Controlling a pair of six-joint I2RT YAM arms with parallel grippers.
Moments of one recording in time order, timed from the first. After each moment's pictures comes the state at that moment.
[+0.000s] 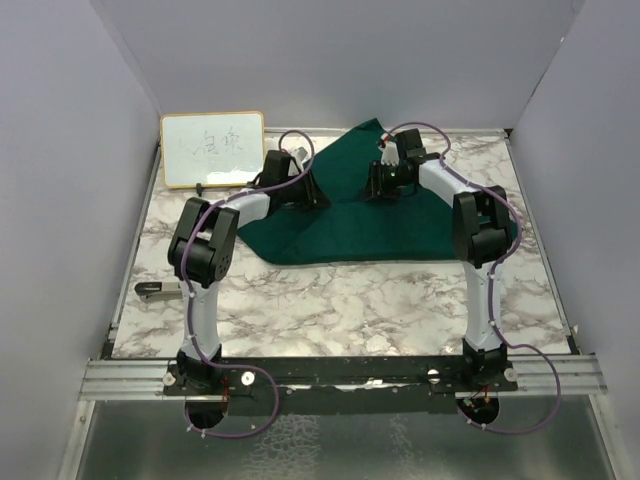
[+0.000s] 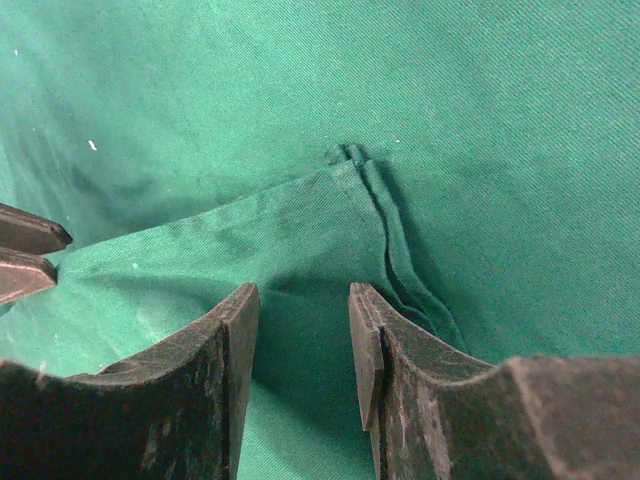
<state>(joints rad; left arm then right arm) -0.35 2.08 1.35 0.08 0.54 -0.64 0.25 2.28 1.79 -0.49 -0.48 0.18</state>
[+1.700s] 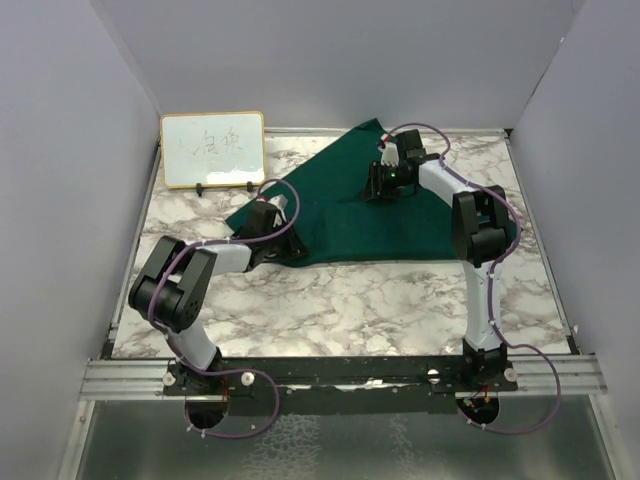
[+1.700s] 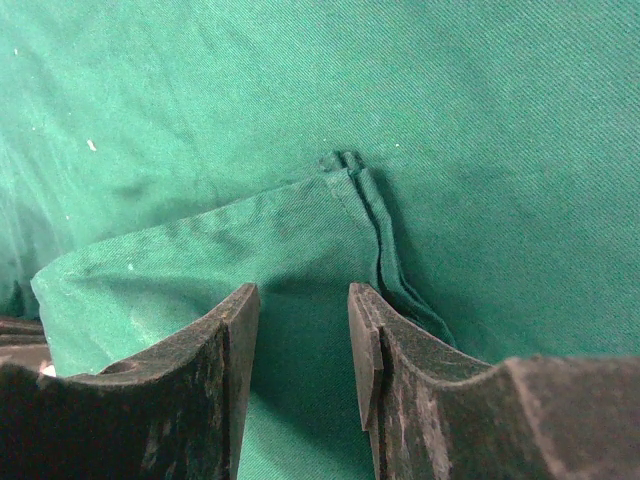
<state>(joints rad) -0.39 1.70 0.73 0.22 0.33 -0.65 0.25 2.29 1.79 -0.49 -0.50 0.18</state>
